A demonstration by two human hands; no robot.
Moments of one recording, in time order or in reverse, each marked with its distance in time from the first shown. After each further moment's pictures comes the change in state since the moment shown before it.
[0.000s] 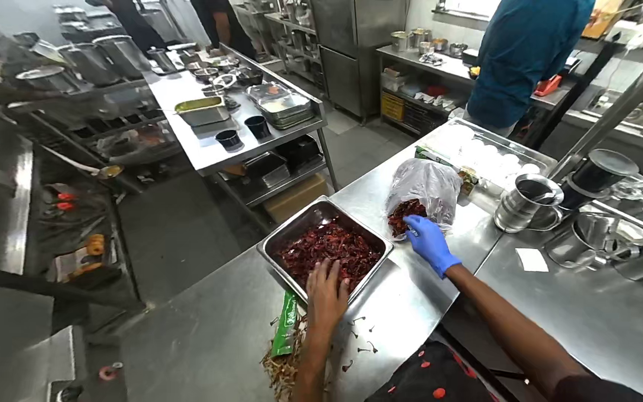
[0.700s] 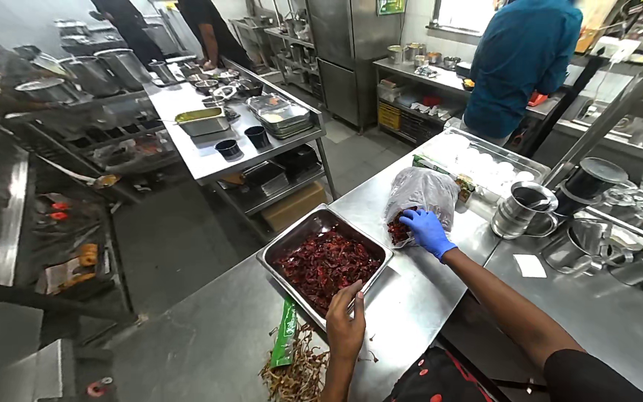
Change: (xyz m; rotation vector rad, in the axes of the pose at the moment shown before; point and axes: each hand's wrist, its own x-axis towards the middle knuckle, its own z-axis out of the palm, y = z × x) left_hand -0.035 0.055 0.006 -0.526 0.226 -0.017; right_hand 0.050 0.047 0.014 -0.262 -0.016 -0.261
